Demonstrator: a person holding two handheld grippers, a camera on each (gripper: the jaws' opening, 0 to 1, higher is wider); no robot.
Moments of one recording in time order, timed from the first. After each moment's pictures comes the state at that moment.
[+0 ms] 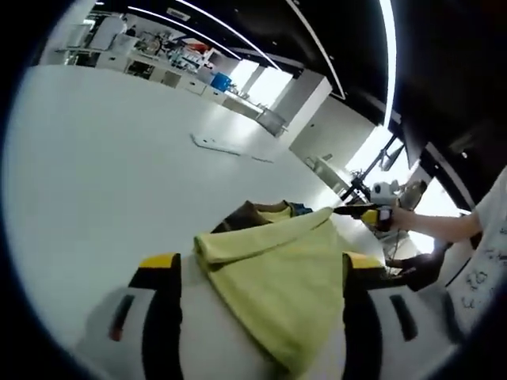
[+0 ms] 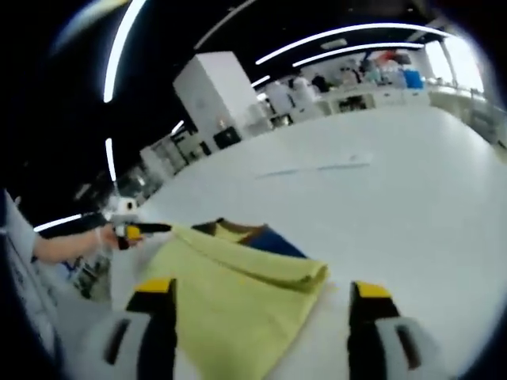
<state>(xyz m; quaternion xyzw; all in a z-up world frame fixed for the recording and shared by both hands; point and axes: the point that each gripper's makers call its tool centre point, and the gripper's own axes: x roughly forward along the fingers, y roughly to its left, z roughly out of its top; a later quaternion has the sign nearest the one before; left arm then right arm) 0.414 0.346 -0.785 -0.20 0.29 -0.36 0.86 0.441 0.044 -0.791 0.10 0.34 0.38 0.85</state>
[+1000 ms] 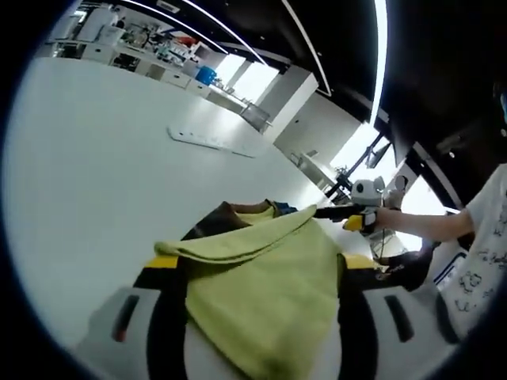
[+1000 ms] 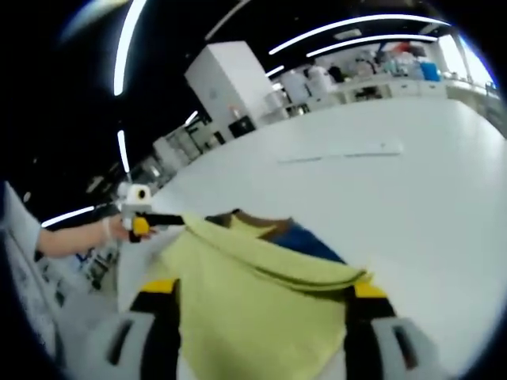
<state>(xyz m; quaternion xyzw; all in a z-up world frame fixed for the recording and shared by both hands) 0.433 0.313 -0.787 -0.22 0.29 -0.39 0.84 0.453 0.083 -0.803 0.10 0.35 0.41 0.83</state>
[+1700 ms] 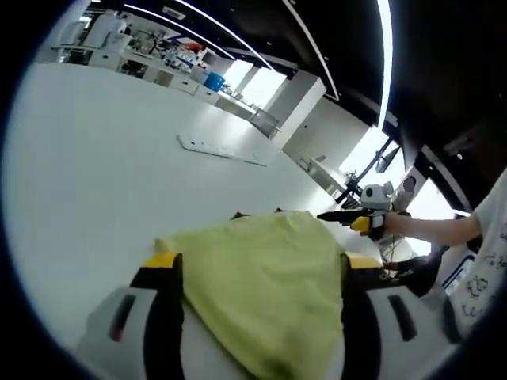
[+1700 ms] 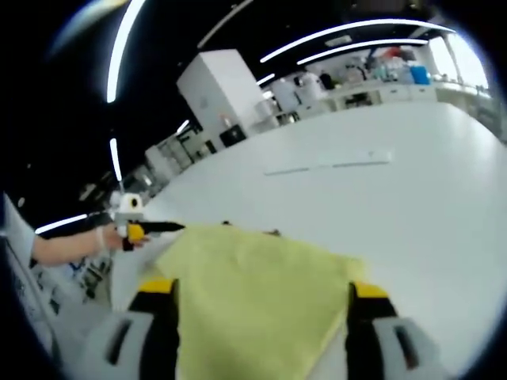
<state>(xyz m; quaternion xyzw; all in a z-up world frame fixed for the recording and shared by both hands) 0.437 0.326 -0.783 -0.21 0.28 -0.37 0.86 0.464 0.069 -0.800 0.11 0.34 0.39 0.85</state>
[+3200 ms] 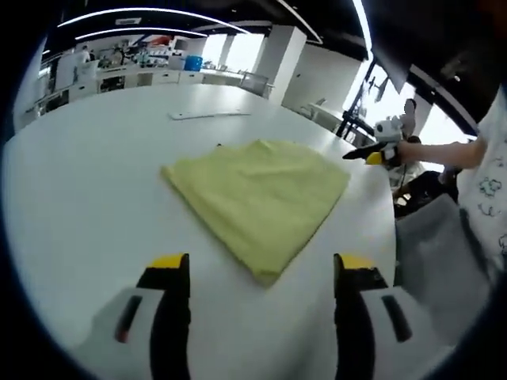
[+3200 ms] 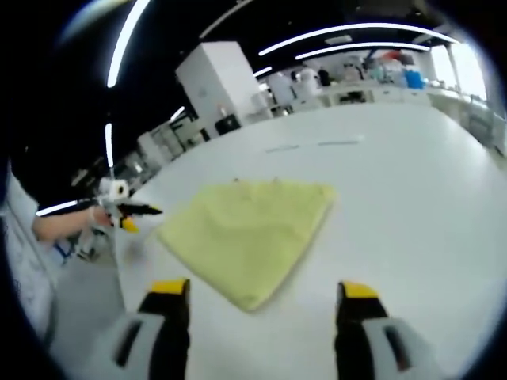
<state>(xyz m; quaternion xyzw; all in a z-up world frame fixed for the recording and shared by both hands) 0.309 0.357 -0.805 -0.02 0.34 -0.38 0.86 0.345 0.004 -0.799 0.05 0.35 0.38 0.85</state>
